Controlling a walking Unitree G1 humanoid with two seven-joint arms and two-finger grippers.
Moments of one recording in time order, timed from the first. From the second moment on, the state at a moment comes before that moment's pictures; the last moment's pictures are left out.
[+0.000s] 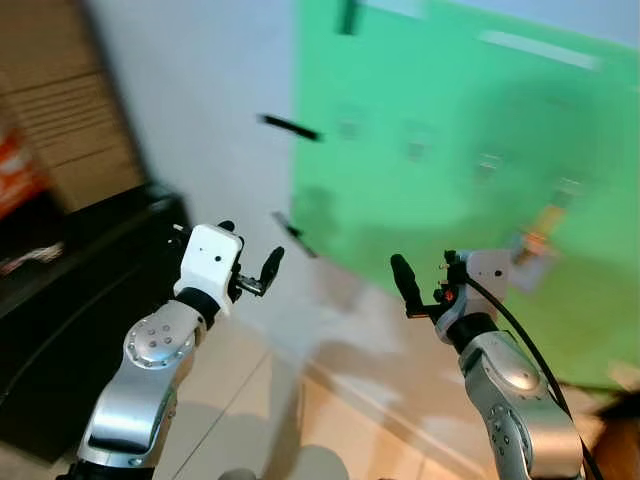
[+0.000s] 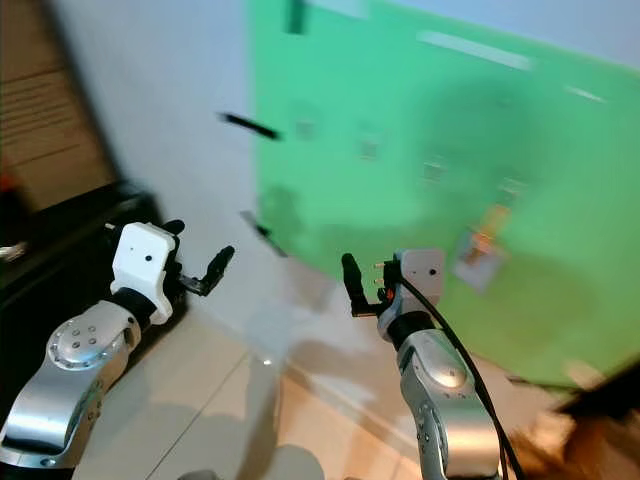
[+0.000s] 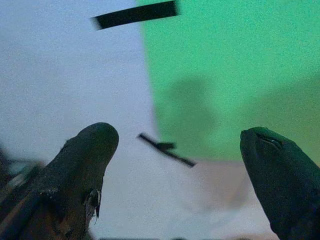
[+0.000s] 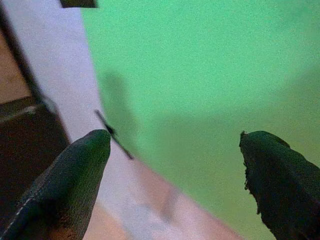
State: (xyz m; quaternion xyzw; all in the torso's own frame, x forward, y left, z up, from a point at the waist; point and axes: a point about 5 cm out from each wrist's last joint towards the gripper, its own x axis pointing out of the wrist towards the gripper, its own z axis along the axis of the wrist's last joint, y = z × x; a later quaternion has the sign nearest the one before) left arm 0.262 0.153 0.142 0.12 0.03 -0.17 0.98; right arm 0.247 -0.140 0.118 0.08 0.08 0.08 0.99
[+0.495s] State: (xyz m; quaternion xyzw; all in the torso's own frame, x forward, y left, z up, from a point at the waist) left arm 0.271 0.160 0.141 0.12 0.03 -0.15 0.98; right arm 0.244 -0.135 0.115 0.09 0.09 0.07 0.99
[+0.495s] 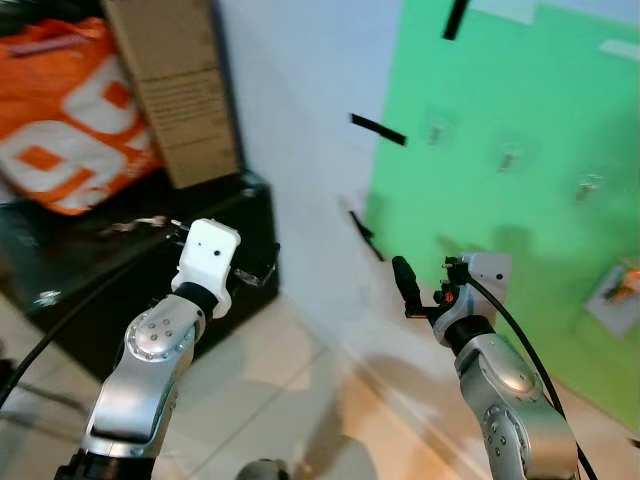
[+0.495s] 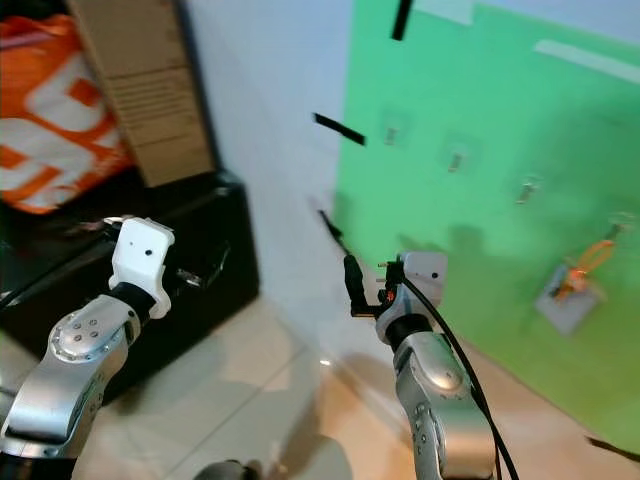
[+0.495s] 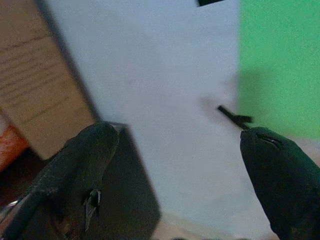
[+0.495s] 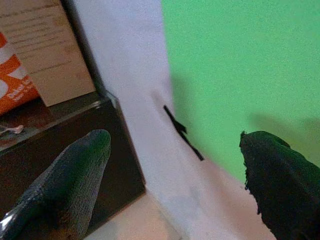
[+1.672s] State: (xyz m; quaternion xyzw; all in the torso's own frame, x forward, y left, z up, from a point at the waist) left arm 0.274 0.166 0.141 0.10 0.02 -0.14 0.98; right arm 0.255 -0.141 0.120 -0.01 0.07 0.03 1.00
